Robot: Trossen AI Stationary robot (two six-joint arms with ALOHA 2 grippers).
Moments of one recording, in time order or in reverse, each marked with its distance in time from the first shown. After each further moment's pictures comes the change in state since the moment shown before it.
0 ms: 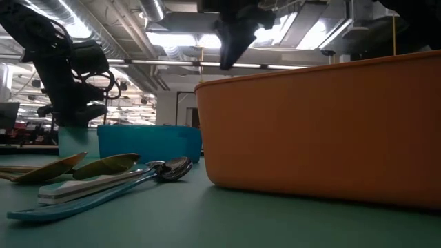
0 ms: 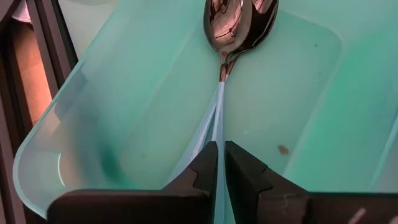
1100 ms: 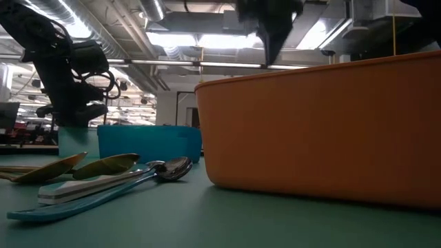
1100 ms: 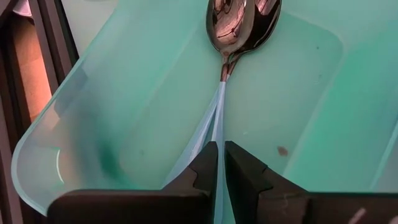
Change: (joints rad) left arm 0.000 0.000 0.000 0.000 0.000 -0.027; right arm -0.134 -0.190 -0.167 -0.192 -0.051 0.289
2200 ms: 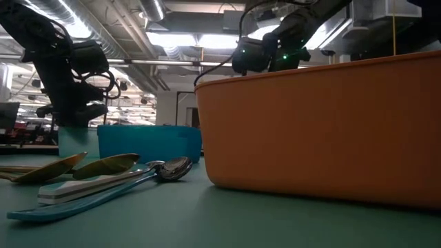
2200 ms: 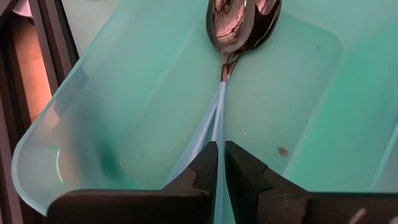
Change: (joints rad) left arm 0.000 0.000 0.000 0.000 0.000 0.000; right arm -0.076 -0.056 -0.807 0.940 -0.018 0.609
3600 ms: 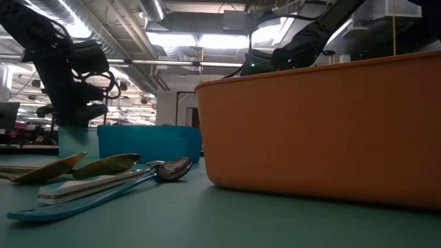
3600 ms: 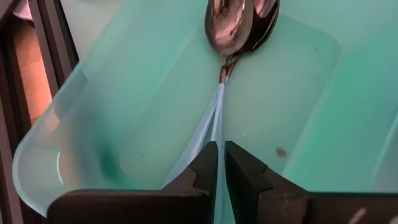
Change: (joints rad) left arm 0.000 -0.001 0.004 0.000 0.001 0.002; right arm 0.000 0.000 -0.172 0.234 0.043 0.041
